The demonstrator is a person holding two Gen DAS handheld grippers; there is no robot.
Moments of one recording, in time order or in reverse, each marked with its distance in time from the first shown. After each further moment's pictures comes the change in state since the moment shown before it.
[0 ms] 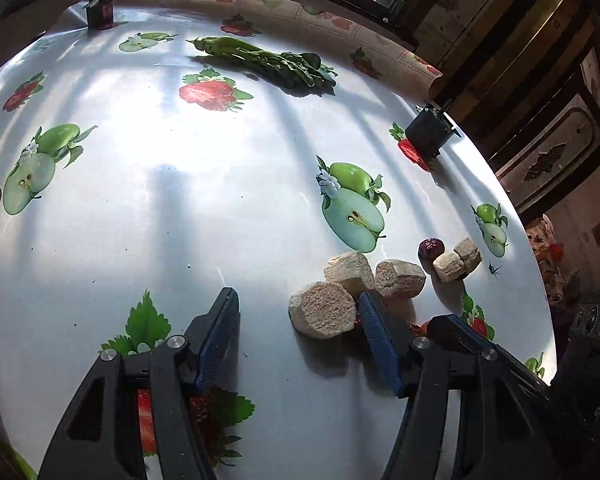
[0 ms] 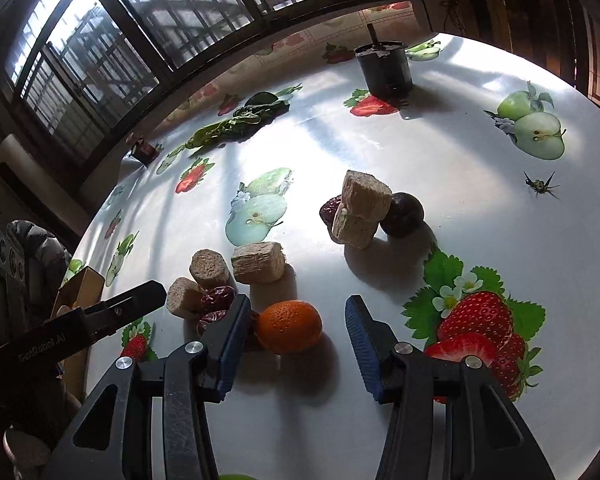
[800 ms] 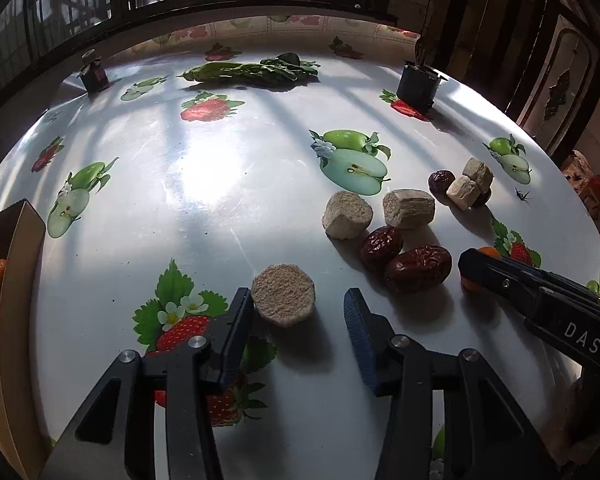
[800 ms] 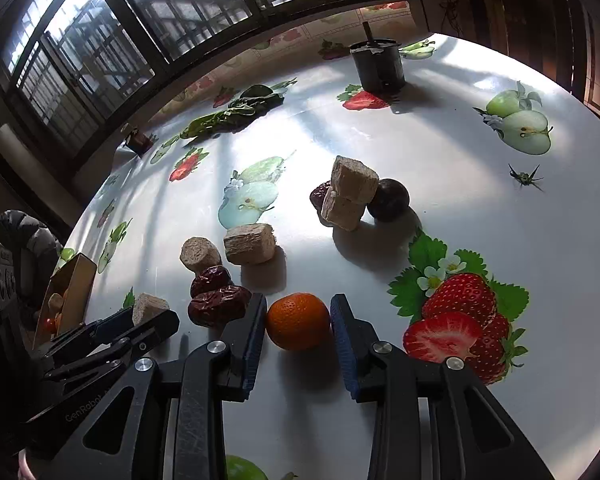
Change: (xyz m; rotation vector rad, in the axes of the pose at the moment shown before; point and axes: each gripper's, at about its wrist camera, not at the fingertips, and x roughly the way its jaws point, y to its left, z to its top) left arm -0.014 -0.024 -0.045 0.243 -0.023 0.207; right arm -0.007 0.001 -0.009 -0.034 0.016 -0.061
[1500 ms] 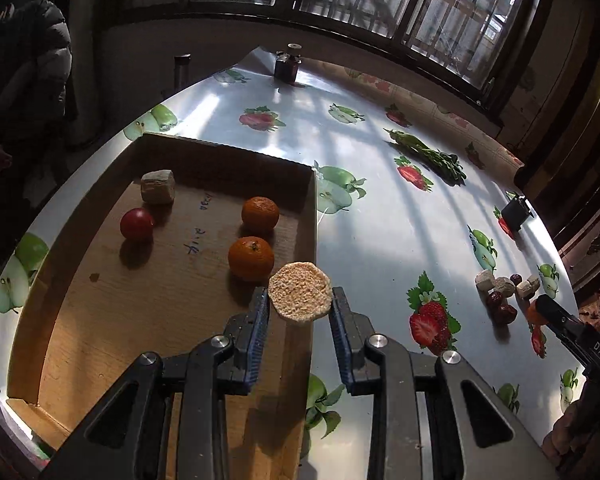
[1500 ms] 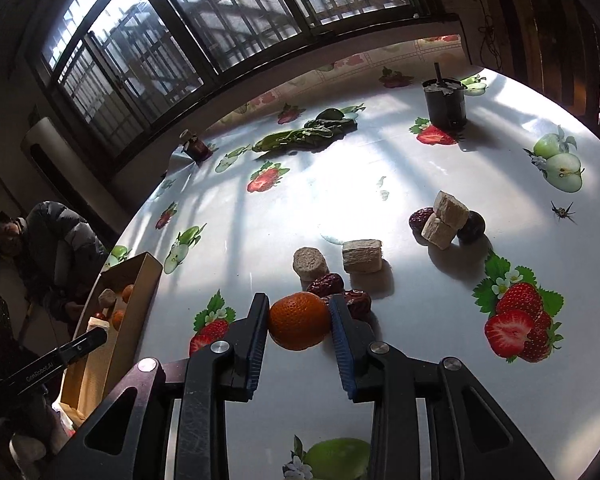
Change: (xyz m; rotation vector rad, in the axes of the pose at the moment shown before) left arm -0.131 0.204 -0.068 -0.473 -0.126 0.134; right arm -0.039 0.089 -0.002 -0.097 -0.059 0.173
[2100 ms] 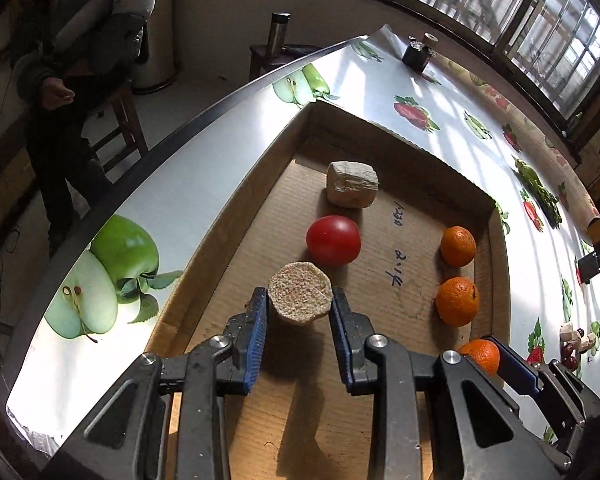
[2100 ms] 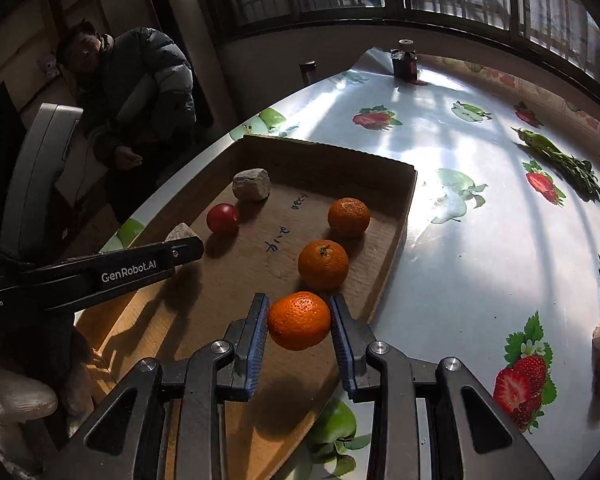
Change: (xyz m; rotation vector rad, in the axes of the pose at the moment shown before) left arm 0.034 0.120 0.028 -0.178 0.125 0.155; right arm 0.151 0.252 -0.066 -0.521 0.264 0.094
